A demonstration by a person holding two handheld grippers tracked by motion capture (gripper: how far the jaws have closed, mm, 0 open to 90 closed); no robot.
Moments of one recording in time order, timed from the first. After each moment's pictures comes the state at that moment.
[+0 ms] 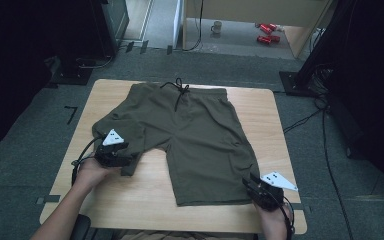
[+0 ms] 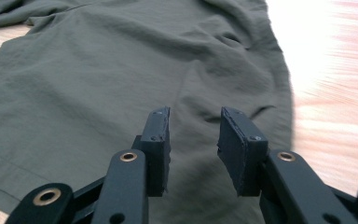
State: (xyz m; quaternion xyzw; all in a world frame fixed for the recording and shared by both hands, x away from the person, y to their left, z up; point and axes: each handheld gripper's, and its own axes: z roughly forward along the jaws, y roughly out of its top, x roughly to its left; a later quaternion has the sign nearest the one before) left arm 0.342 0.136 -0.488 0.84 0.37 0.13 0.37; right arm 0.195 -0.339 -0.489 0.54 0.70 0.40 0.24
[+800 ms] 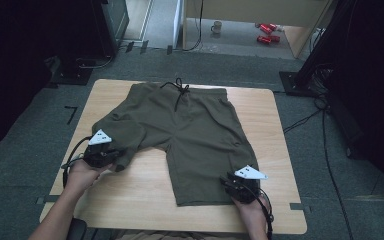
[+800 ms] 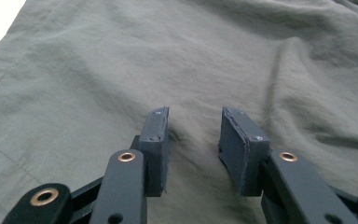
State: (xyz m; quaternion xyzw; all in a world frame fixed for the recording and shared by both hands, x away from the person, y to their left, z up) left arm 0.335 0.171 -0.473 0.81 0.41 0.12 0.40; right arm 0.228 -0.295 -0.522 0.51 0.75 0.39 0.18
